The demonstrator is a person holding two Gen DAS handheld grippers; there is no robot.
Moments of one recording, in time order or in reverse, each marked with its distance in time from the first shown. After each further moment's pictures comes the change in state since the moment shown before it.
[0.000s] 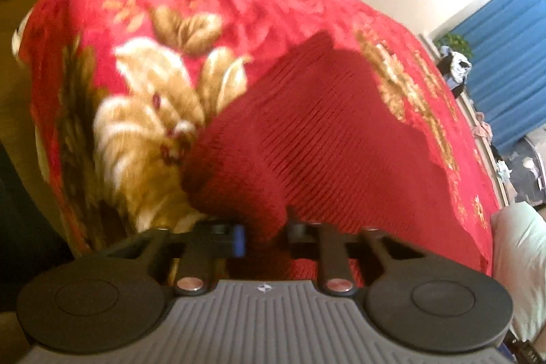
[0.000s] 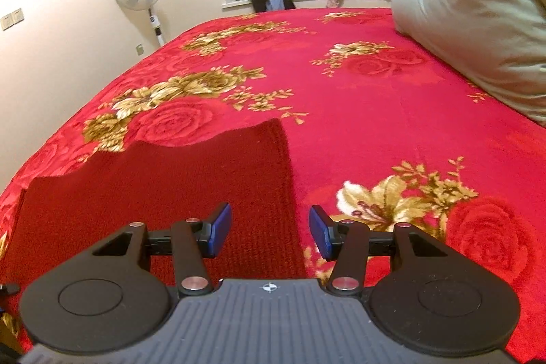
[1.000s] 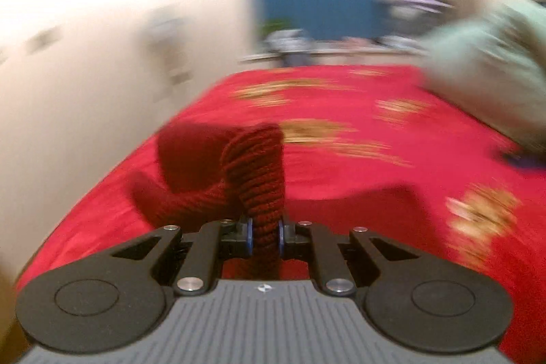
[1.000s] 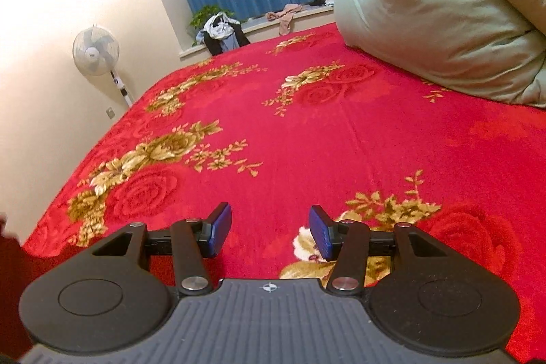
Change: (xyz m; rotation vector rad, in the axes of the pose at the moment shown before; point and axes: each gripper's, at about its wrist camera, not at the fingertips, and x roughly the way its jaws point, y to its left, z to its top) left arm -0.081 -0.226 -0.104 1.074 -0.343 -0.136; right arm -0.019 -0.058 0.027 0.224 -0.118 -0.036
